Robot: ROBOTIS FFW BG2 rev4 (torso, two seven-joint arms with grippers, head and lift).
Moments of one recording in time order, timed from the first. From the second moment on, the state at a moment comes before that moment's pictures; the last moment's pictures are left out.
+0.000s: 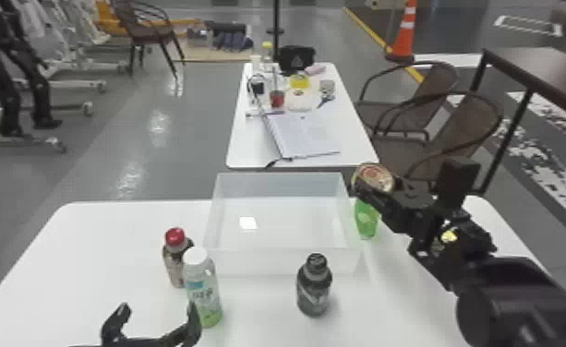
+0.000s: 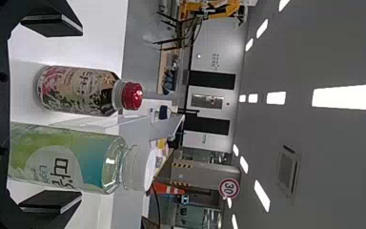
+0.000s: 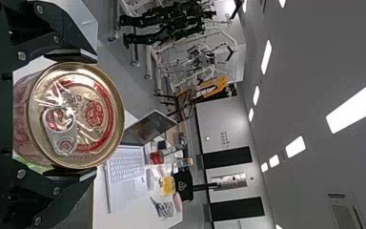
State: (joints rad) left arm 0.42 0.00 -0.02 -1.72 0.09 -0.29 -0.03; right arm -0.28 -0.21 0.18 -1.41 -0.43 0.15 0.25
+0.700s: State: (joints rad) left arm 0.40 0.00 -0.03 -1.70 0.11 -0.30 -0.03; right arm -0.47 -0.14 0.29 -1.16 -0.60 0.20 0.30
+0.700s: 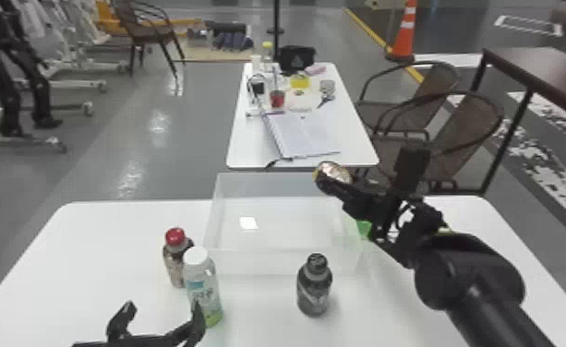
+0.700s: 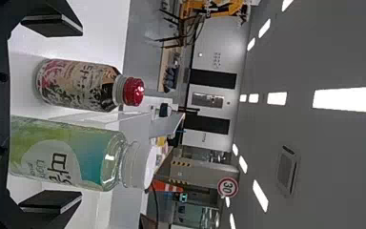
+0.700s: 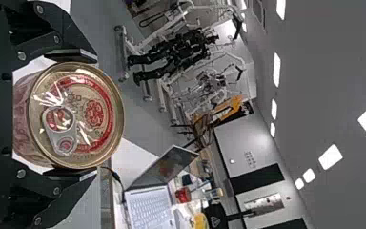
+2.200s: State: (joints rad) left arm 0.40 0.00 -0.02 -1.70 0.12 -0.31 -0.04; right arm -0.46 -0.13 0.34 -1.04 -0.58 0.24 0.32
